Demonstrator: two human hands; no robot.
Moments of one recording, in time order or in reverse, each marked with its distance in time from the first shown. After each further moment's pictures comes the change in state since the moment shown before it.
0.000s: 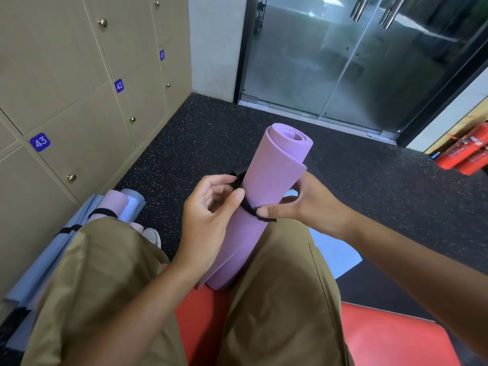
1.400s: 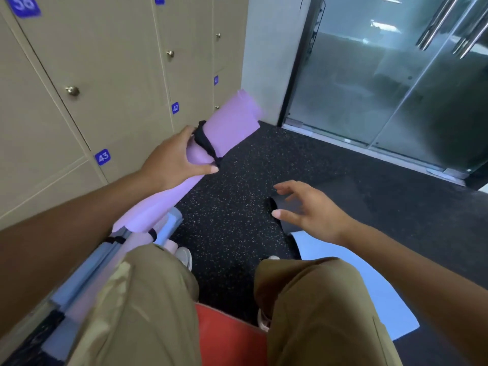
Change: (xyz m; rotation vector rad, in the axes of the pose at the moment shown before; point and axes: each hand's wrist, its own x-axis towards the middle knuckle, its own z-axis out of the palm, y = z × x) left_hand 0.206 0.009 -0.163 0.961 -0.128 0.099; right_hand 0.140 0.030 0.022 -0.450 -0.118 -0.118
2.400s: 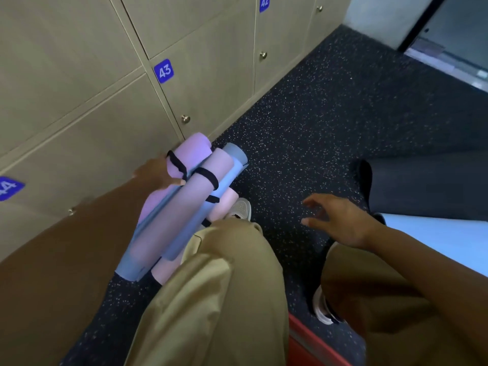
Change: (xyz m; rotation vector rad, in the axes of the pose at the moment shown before) left_hand -0.081 -0.398 0.060 0.249 -0.261 -0.894; right_hand 0.157 0.074 0.203 -0.101 -0.520 0.024
